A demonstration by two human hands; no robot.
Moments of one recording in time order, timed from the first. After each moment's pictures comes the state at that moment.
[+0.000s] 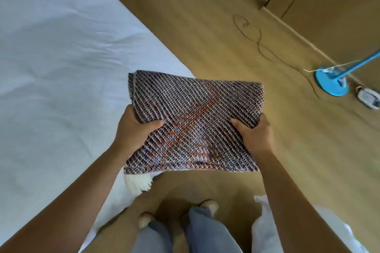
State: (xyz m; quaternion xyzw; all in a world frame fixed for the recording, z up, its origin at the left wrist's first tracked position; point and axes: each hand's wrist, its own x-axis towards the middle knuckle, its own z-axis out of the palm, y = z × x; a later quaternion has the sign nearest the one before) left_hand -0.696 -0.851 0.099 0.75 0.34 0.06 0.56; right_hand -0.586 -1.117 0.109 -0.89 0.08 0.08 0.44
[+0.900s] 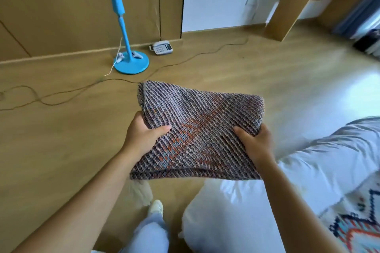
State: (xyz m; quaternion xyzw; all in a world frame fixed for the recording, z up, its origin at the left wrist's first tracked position) left_hand -0.360 -1.528 0.158 0.79 -0.19 -0.25 0.53; right_hand -0.571 -1.719 0.151 -0.68 0.54 -0.25 0.44
